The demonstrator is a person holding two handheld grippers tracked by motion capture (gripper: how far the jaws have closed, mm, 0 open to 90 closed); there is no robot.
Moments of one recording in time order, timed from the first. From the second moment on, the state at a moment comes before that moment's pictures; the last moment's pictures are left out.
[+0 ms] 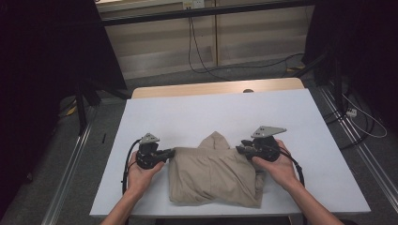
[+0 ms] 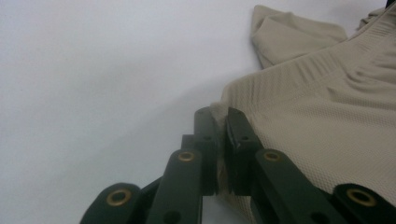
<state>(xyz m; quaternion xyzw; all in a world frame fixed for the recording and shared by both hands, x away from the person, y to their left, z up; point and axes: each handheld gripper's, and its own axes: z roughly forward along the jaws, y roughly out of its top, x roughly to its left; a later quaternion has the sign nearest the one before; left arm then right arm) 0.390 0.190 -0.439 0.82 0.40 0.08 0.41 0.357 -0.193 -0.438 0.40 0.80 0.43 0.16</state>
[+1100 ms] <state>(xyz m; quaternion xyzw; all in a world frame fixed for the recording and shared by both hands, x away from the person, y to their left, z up) 0.387 0.203 -0.442 0.81 0.41 0.07 0.41 0.377 -0.188 -0.460 0.49 0.77 0.41 0.06</state>
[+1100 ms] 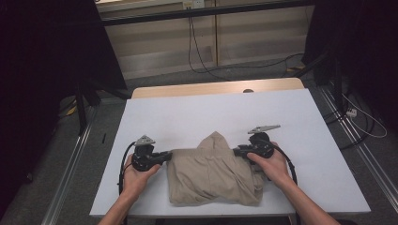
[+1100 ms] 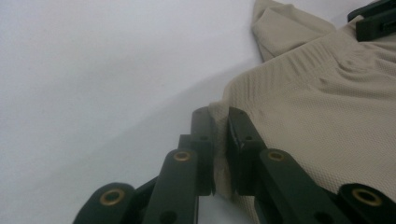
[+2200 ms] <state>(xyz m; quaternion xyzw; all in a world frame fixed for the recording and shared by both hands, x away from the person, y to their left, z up) 0.394 0.185 -0.441 0.80 0.42 0.03 0.43 0.363 -0.204 -0.439 0.45 0.76 0.44 0.15</state>
